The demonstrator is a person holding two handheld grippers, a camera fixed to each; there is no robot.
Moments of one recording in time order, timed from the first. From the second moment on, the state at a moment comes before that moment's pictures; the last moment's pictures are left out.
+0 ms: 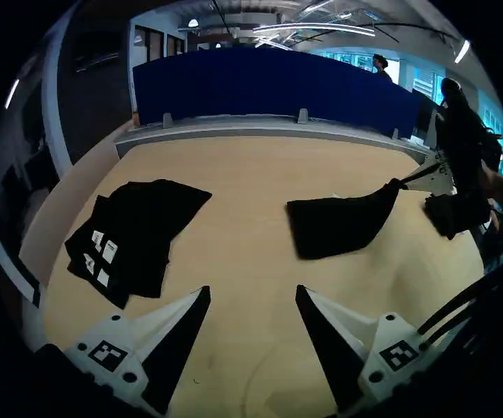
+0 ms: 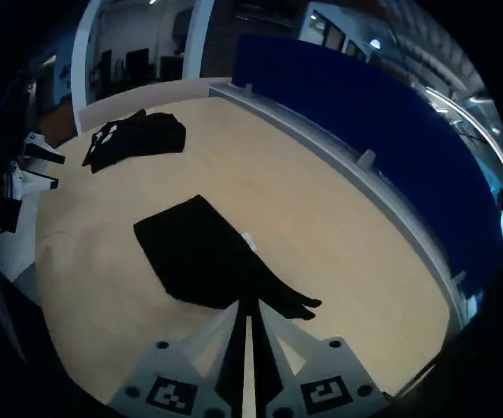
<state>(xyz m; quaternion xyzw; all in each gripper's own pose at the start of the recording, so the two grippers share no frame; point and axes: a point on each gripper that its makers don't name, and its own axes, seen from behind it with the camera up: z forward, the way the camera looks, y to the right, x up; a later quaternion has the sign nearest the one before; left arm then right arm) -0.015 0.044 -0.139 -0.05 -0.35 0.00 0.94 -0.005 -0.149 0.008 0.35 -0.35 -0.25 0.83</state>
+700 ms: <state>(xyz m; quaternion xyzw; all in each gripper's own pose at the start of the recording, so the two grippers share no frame) -0.004 0.022 -0.160 -0.02 -0.33 -0.01 0.94 -0.021 -0.259 0.001 0.43 -0.33 -0.29 0.79</state>
